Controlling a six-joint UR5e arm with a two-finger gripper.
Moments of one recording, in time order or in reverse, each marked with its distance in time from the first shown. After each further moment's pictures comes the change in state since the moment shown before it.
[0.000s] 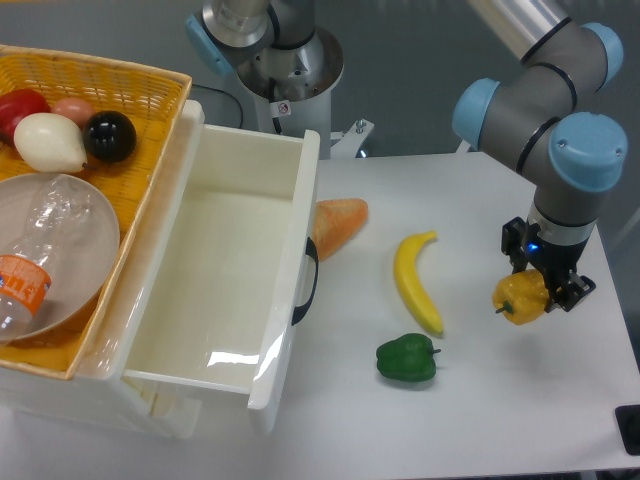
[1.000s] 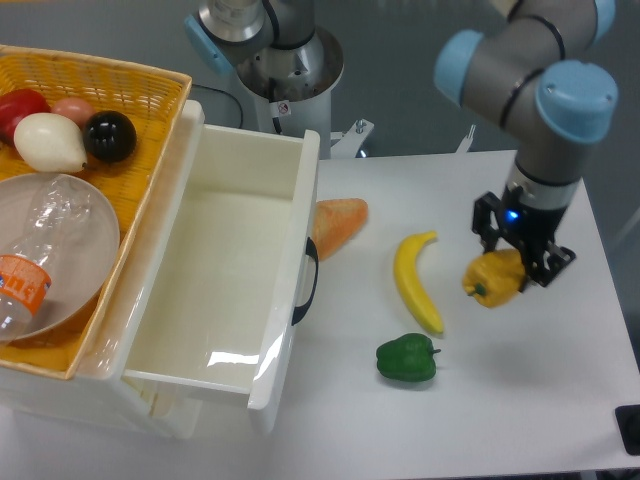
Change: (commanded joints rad) arm -0.061 0.201 -0.045 -0.169 -0.109 -0.190
